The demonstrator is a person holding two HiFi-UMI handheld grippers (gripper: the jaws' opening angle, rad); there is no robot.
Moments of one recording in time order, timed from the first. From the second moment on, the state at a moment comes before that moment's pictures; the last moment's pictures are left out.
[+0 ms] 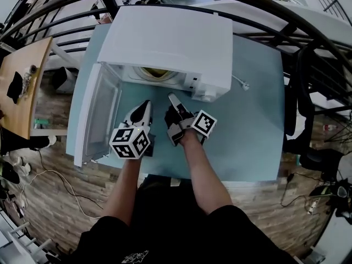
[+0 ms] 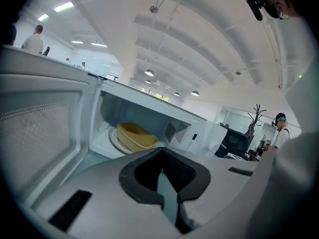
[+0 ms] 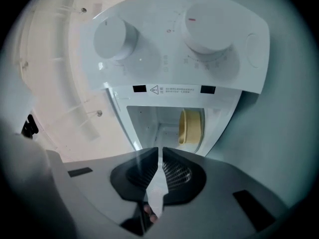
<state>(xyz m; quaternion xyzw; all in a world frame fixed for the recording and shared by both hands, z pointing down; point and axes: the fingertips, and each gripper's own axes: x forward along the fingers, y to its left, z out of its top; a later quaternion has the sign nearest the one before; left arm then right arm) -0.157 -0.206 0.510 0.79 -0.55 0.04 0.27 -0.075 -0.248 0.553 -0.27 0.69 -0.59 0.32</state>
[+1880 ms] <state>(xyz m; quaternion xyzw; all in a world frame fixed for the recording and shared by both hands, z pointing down) -0.108 -0.010 0.413 0.77 -0.62 0.01 0.16 0.024 -0.066 0.399 -0.28 0.91 -0.29 0.07</state>
